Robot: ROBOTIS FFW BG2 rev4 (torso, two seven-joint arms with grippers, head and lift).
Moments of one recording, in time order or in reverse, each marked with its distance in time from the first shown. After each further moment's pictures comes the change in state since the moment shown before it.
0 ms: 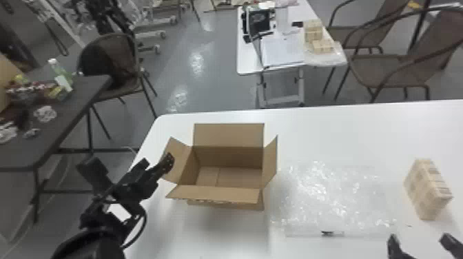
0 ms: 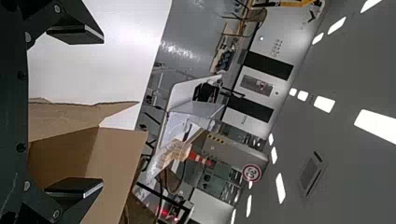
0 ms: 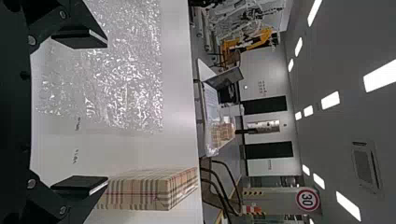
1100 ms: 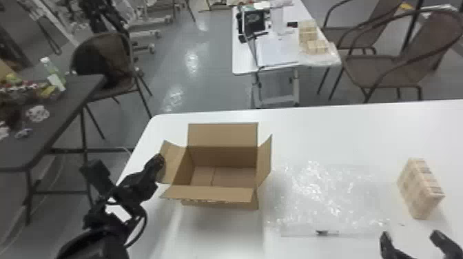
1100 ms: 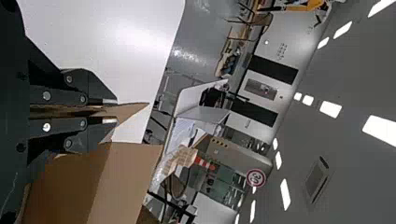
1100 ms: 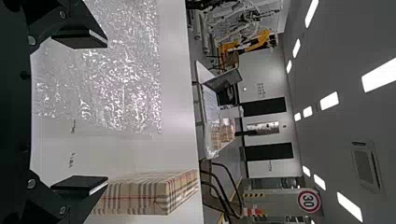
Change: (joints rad) left arm -0.050 0.005 -0.008 0.132 -0.035 -0.076 0.004; right arm -0.014 0.000 0.000 0.013 -0.018 0.002 0.013
